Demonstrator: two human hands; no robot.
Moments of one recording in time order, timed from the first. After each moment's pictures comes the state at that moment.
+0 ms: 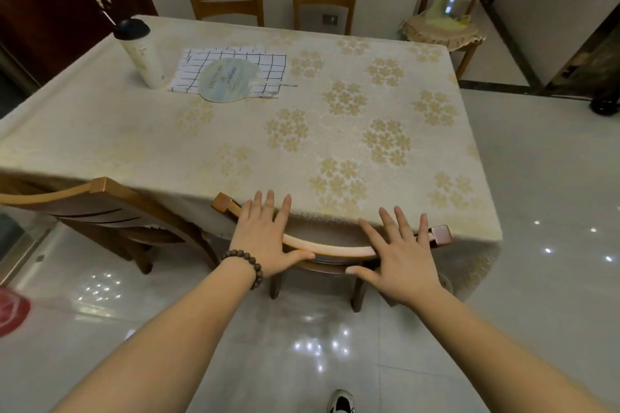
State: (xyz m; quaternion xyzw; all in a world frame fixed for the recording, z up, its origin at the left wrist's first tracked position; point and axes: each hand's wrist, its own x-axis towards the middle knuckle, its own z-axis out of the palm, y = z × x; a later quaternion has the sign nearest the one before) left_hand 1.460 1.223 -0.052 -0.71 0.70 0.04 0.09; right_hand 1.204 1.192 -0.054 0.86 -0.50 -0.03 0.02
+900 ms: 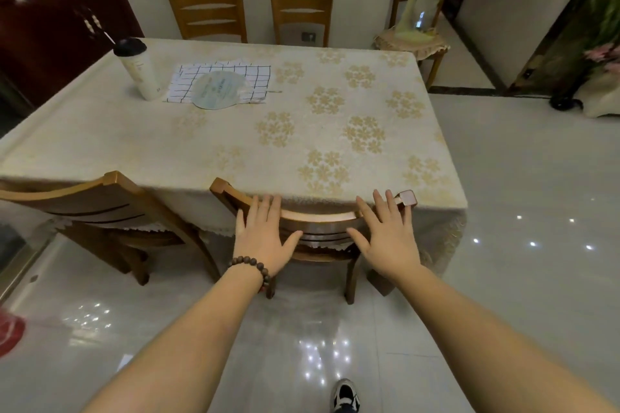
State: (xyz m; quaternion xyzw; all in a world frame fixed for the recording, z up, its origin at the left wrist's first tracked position) left_hand 1.427 1.293 -0.042 -0.76 0.65 0.08 -0.07; right_hand 1.194 1.248 -0.042 0.81 -0.58 0.07 -0.06
